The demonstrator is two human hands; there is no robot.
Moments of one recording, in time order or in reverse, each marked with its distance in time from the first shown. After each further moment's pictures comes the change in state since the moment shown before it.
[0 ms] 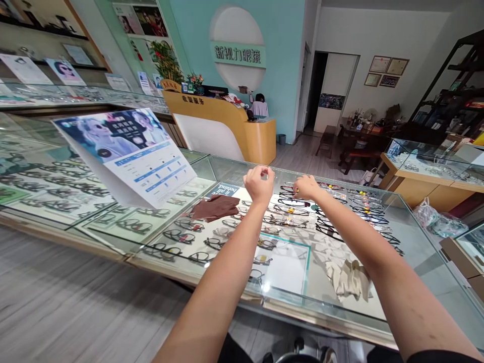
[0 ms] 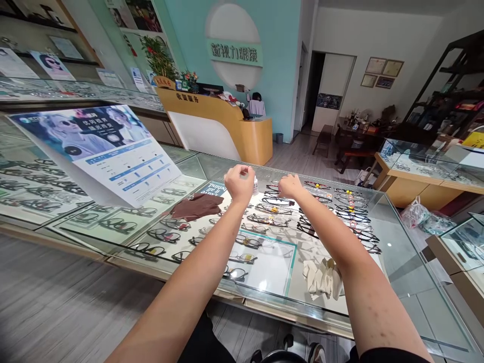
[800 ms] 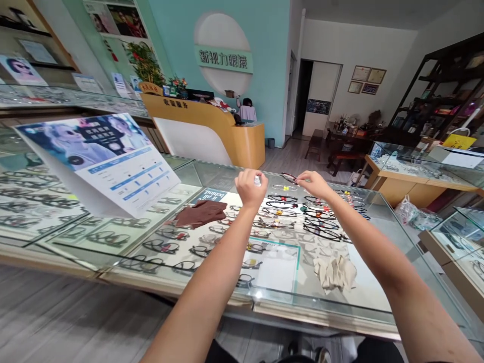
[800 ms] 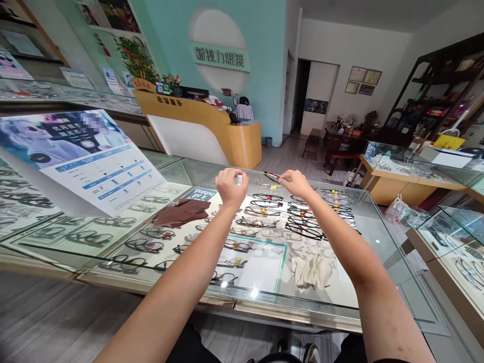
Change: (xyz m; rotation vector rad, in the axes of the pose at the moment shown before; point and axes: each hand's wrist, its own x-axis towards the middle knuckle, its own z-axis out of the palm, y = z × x) left_hand -0.005 0.001 0.003 0.026 -0.080 0.136; right_hand -0.065 0.042 -0.025 0.437 0.311 0.051
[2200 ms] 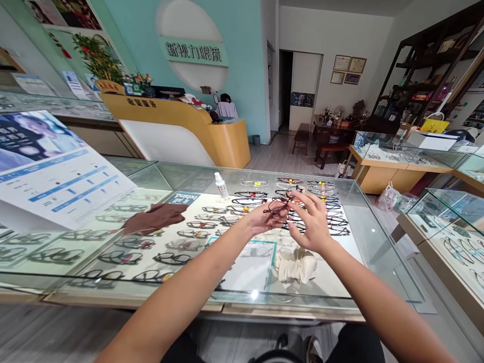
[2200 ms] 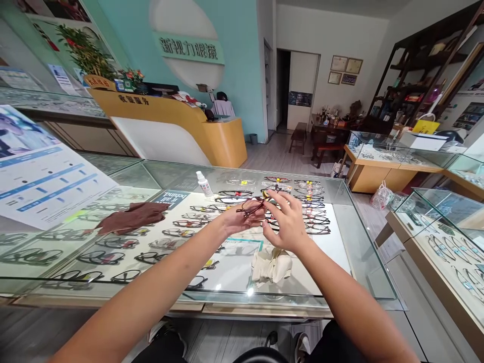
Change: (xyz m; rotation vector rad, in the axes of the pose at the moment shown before) left_hand -0.076 0.108 -0.012 -1.215 -1.380 -0.957; right_hand -0.174 0.007 0.032 0.046 0.548 -0.268
